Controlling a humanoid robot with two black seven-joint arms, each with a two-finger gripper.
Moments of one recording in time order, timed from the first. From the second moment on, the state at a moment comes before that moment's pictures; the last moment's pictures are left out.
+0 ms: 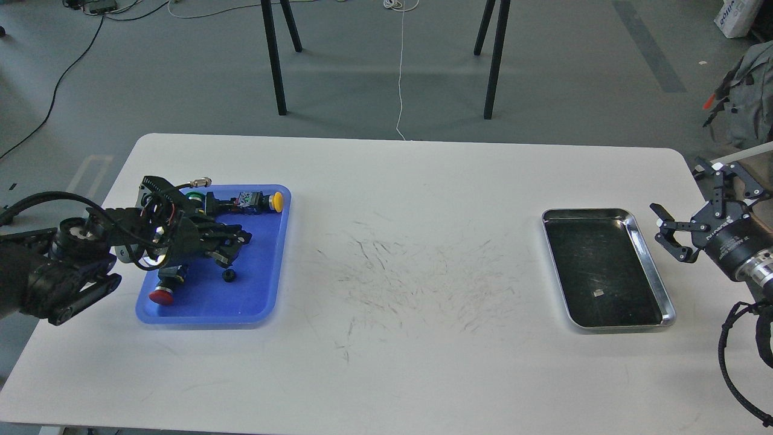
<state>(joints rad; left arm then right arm) -0.93 0.52 0.07 -0.66 1.78 0.05 -0.49 0.43 -0.83 0.54 0.99 0.13 0.42 0.40</state>
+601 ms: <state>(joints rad) -0.99 0.55 0.05 -0.78 1.53 0.05 -0.49 0.43 -0.83 0.54 0.99 0.13 0.42 0.40</state>
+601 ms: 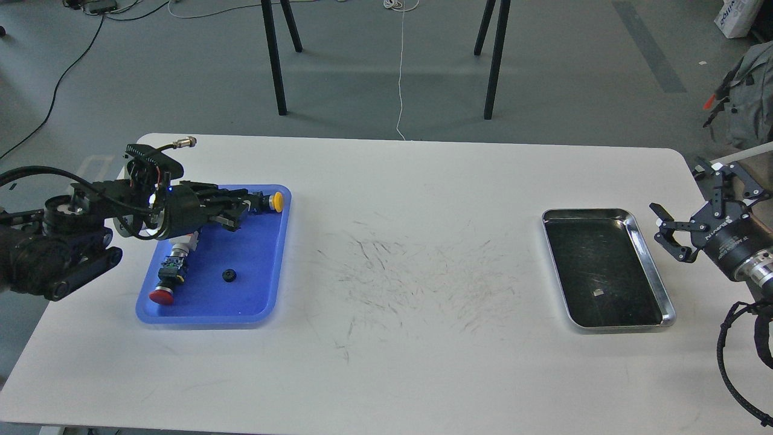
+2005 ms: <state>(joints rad) -1.12 0.00 0.08 -0.79 1.33 -0.12 -0.49 0.43 -0.84 0.53 0.95 0.05 0.42 0.40</state>
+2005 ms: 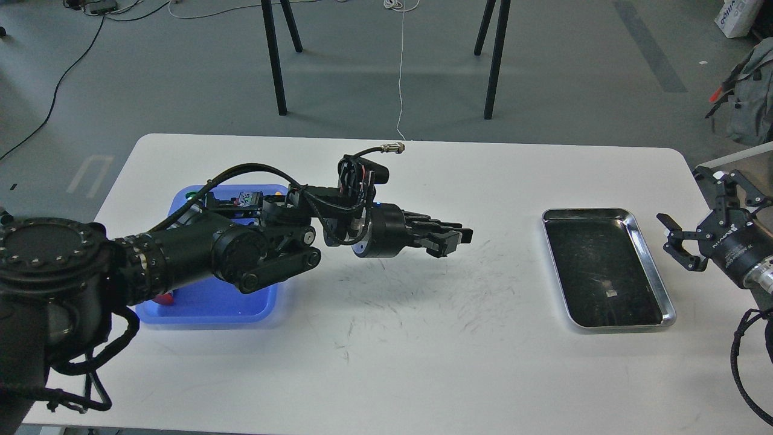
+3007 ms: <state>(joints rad) -1.09 -0.04 0.24 -0.69 1.39 -0.06 -0.49 0.43 -0.84 0.53 0.94 0.04 0.42 0.40</state>
